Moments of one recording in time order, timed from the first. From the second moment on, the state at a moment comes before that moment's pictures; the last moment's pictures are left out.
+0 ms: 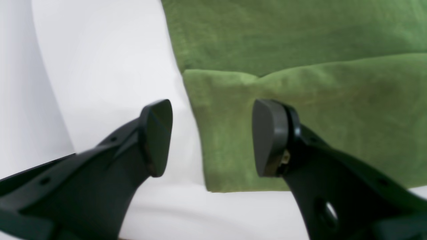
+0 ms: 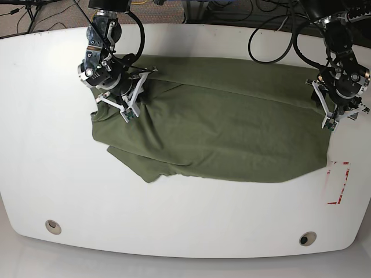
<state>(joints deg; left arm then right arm) 7.1 -13.4 -28.0 104.6 5.3 -42.3 57.7 -9.6 -1.2 13.3 97.4 4.6 40.0 -55.7</state>
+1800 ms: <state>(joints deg) 7.4 -13.5 -28.0 104.6 5.3 -42.4 57.8 -11.6 -1.2 13.6 101.7 3.9 40.0 -56.9</state>
